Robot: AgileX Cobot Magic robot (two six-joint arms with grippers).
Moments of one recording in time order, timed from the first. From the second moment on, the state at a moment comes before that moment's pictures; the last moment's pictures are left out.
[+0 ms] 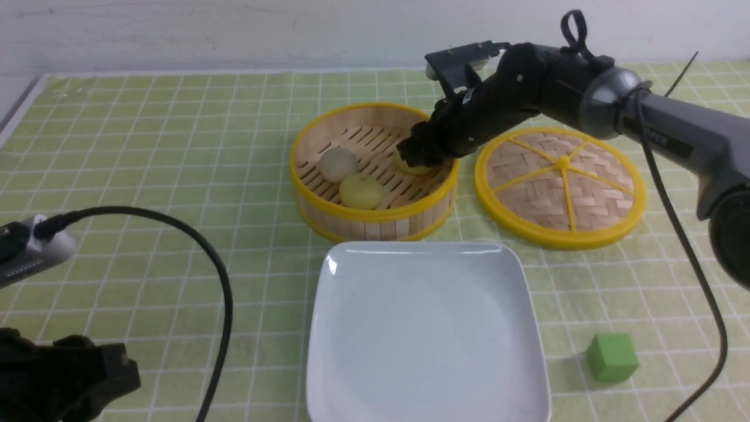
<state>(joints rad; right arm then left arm) 0.38 2.35 -2.02 0.38 0.64 -0.29 0.02 0.77 -0.53 -0.38 0.80 0.00</state>
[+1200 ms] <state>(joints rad) 0.42 1.93 -1.47 0.38 0.92 -0.22 0.02 0.77 -0.53 -0.32 0.72 0.00</state>
